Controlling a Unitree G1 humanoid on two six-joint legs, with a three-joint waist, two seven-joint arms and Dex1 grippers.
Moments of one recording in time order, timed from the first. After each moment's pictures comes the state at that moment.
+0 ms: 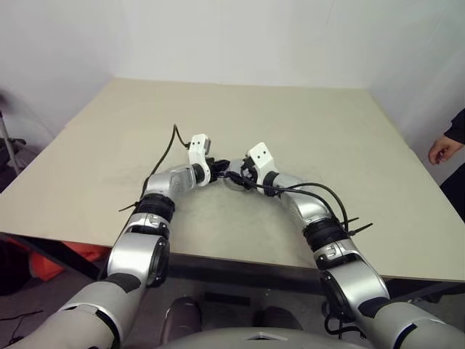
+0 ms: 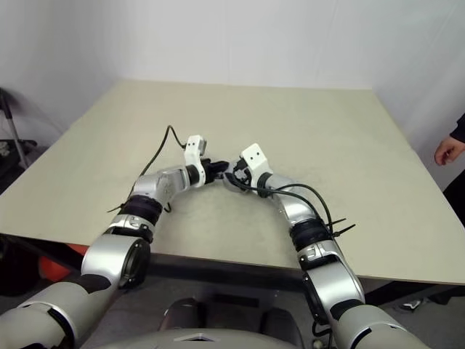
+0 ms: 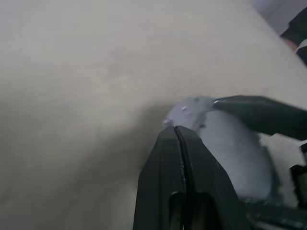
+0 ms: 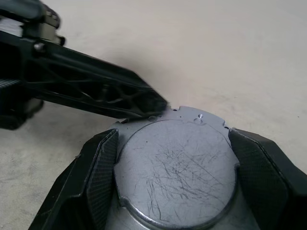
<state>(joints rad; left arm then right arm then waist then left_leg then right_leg) -0.85 0.11 0.08 0.83 -0.31 0.56 -0.54 -0.64 -0.16 0.18 0.55 0.04 0.27 0.52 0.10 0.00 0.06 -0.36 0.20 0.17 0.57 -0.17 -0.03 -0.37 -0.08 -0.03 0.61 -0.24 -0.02</state>
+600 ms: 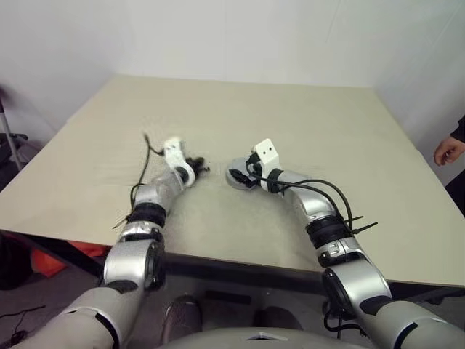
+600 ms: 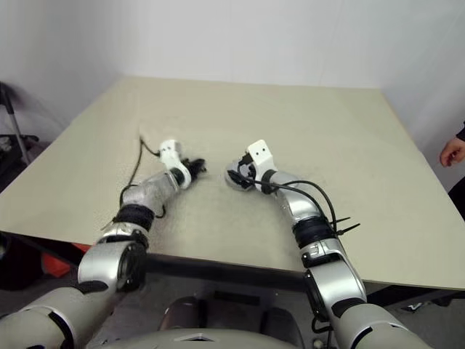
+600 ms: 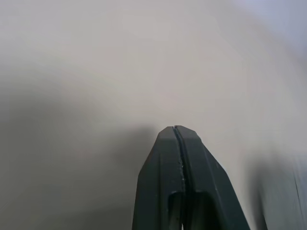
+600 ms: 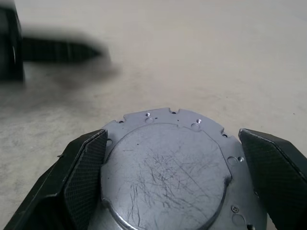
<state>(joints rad) -0.88 0.14 0.38 0.91 -0.40 0.34 -0.27 -0.65 -0.18 0.14 0.52 0.07 0.32 0.52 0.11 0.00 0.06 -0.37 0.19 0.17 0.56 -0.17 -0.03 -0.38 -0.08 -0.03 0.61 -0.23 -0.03</state>
